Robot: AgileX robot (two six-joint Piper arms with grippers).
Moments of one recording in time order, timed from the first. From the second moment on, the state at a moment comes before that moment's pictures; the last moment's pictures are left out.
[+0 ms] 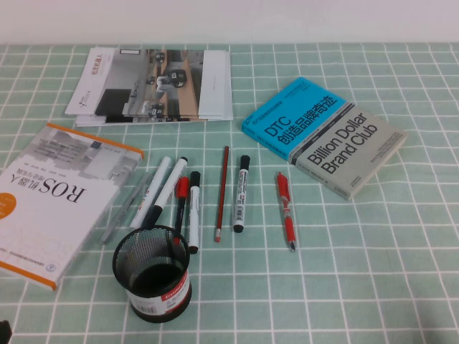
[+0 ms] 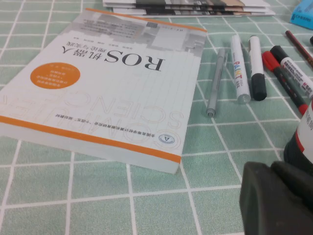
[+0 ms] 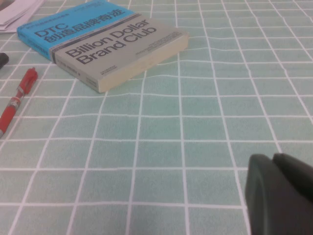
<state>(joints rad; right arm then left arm) 0.05 -0.01 0.03 0.05 0.34 -0.01 -0.22 -0.01 0.02 -0.02 0.38 -0.03</state>
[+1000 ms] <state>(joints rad) 0.05 -0.01 0.03 0.05 0.34 -0.01 -0.22 -0.01 0.03 -0.20 -0.06 -0.17</state>
